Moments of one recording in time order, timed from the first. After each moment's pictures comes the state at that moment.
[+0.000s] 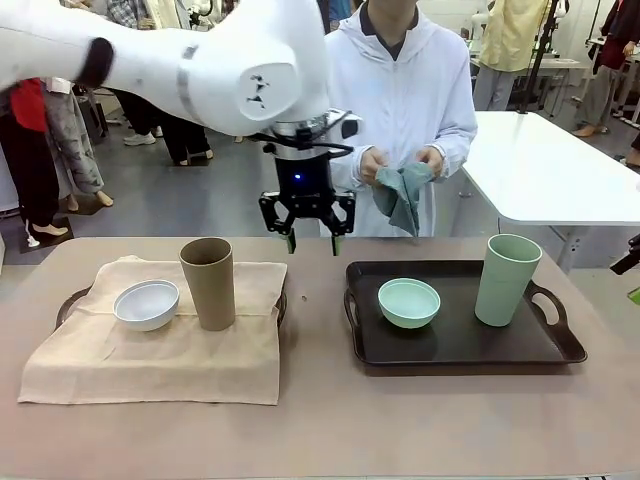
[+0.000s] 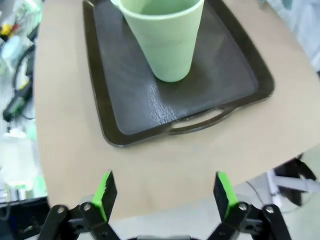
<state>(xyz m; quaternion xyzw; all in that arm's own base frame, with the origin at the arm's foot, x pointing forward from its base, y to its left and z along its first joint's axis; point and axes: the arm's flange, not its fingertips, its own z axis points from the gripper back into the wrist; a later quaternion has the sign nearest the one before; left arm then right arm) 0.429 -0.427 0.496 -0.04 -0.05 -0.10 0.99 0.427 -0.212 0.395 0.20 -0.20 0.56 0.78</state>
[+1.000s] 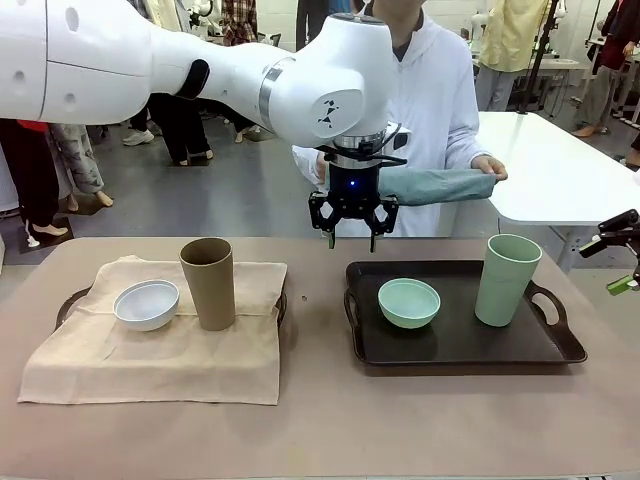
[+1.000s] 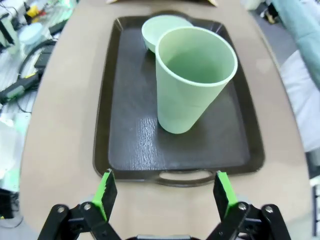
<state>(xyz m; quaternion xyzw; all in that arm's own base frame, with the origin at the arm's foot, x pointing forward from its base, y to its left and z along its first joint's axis) 0.468 -0.492 0.473 -0.02 -0.07 -0.08 0.99 0.443 -0.189 0.393 0.23 -0.30 0.66 0.65</state>
